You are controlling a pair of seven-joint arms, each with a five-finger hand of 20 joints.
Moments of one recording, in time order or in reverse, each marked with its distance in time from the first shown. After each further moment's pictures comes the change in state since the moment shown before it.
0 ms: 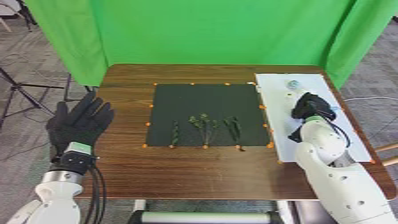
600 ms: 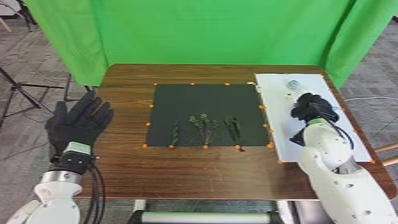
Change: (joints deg) left arm 0.1 -0.3 -0.2 -0.1 0.3 -0.2 0.0; right arm -2.8 0.1 2.7 -3.7 0.0 -2.7 -1.4
